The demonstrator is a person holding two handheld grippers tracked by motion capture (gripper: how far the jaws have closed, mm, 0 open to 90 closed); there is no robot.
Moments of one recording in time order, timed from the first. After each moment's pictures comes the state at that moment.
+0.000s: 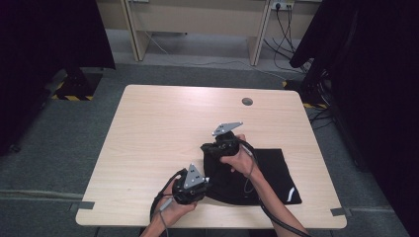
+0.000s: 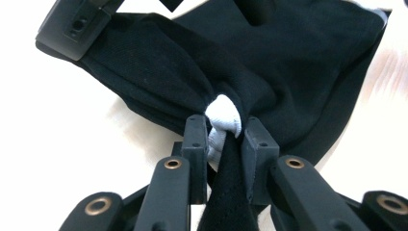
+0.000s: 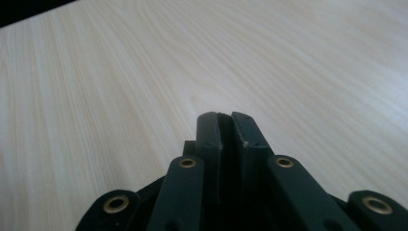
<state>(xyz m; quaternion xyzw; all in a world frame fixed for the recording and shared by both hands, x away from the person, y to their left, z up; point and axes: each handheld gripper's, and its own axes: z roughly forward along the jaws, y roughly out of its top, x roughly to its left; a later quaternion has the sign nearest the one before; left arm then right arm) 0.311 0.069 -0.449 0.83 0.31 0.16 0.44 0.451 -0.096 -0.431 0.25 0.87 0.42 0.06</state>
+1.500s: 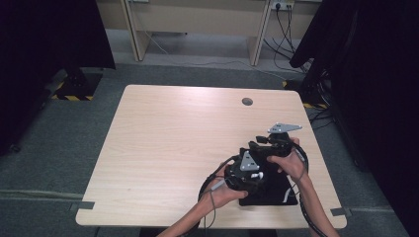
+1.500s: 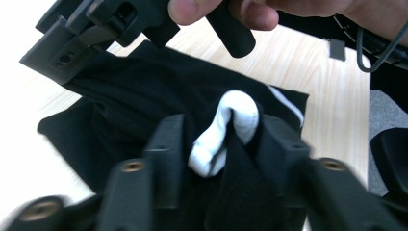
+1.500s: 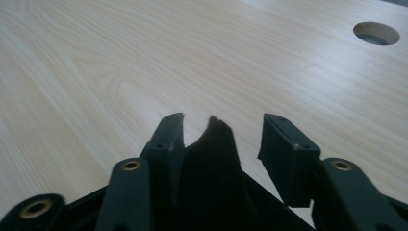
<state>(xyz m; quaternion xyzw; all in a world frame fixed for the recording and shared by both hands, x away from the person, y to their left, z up) 0.346 -0.062 -0.420 0.85 0.24 0.07 0.46 0.445 -0.244 -0.423 0.37 0.82 0.41 0.14</state>
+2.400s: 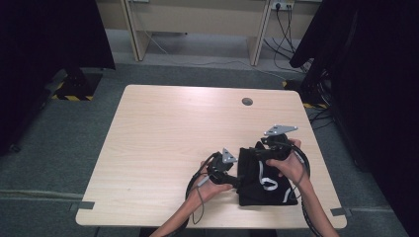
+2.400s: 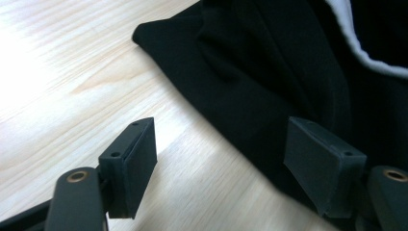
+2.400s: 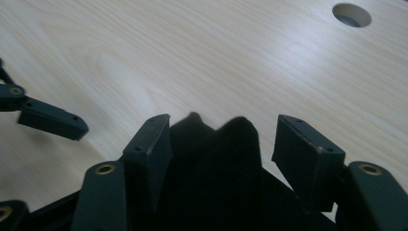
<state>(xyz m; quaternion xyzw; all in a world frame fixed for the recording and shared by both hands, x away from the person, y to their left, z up) 0.380 -0.025 -0.468 0.84 0.34 0.10 0.41 0.431 -0.233 -0.412 0.38 0.84 0.34 0.18</state>
